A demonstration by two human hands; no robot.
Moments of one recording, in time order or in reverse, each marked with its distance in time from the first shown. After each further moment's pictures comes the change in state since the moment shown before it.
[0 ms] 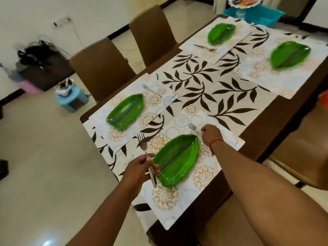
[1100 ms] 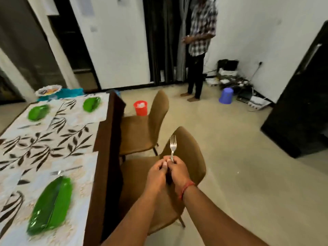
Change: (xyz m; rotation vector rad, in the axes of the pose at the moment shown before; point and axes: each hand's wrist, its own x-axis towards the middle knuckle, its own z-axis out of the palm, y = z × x) left_hand -0.316 -0.182 0.196 0.456 -0.988 0.294; right_hand -0.540 0.123 -0.041 1.325 0.894 0.313
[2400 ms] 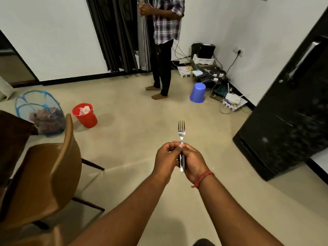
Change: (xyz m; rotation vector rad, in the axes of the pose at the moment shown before) left_hand 0.445 0.115 0.588 -0.062 -0.147 -0.036; right_hand 0.513 -0.257 -0.465 0.216 0.034 0.056
